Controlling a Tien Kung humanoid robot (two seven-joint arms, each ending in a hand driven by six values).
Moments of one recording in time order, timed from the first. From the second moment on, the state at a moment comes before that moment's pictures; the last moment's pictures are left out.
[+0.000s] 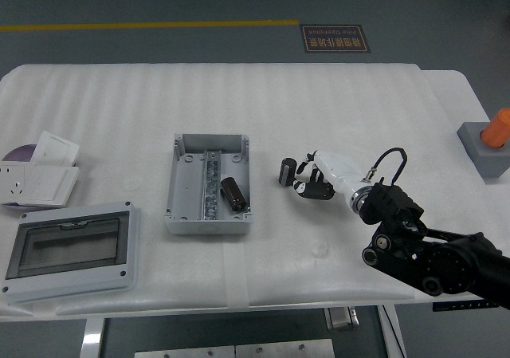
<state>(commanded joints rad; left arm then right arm) -0.03 0.27 -0.21 -0.19 0.31 -0.11 0.23 0.62 -0.35 0.37 1.16 -1.61 -0.35 -0.32</state>
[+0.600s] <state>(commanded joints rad) -0.03 0.26 -0.20 -0.19 0.30 -0.11 0.23 0.63 -0.37 0.39 1.23 -1.67 -0.32 -0.34</state>
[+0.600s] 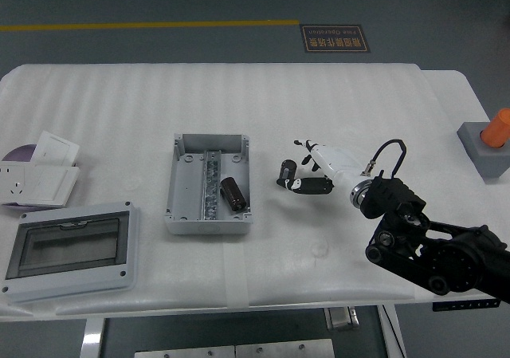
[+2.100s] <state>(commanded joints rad) -0.03 0.27 -0.18 -0.19 0.29 -0.11 0.23 0.69 -0.31 0.31 1.16 -1.70 -0.33 -0.38</state>
